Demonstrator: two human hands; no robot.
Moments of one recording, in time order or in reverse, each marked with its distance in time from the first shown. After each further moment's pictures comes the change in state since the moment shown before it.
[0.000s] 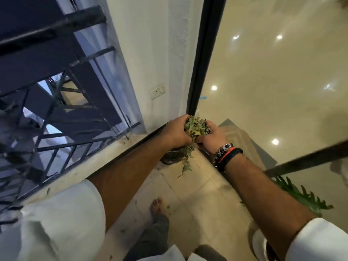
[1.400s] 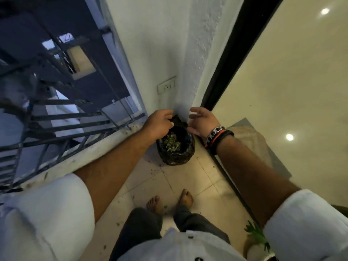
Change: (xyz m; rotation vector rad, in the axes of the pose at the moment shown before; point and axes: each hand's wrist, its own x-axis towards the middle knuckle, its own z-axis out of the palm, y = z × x) left_hand 0.181 -0.124 -0.046 -0.346 0.103 -0.353; right_hand 0.234 -0.028 0.058 0.021 -0.135 0.171
